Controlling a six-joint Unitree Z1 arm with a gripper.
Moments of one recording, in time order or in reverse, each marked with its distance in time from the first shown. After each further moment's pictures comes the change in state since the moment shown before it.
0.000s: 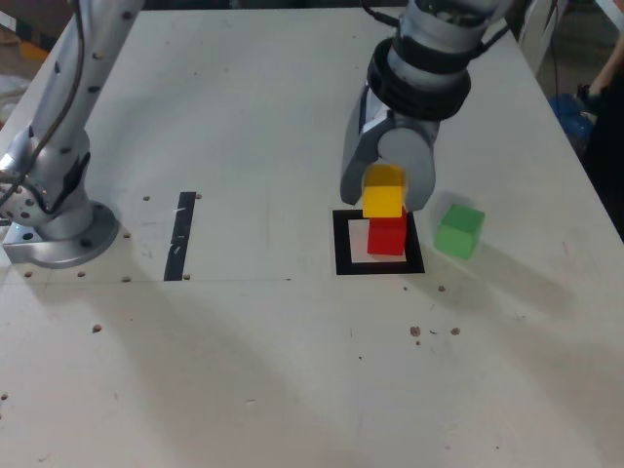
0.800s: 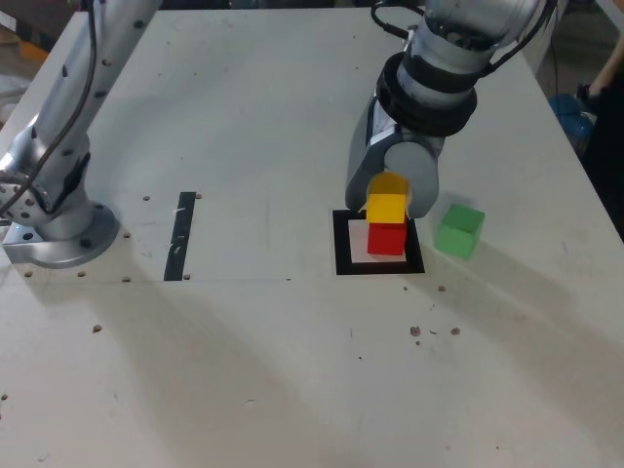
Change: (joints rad) arm 0.000 0.043 -0.014 -0.004 0.034 0.000
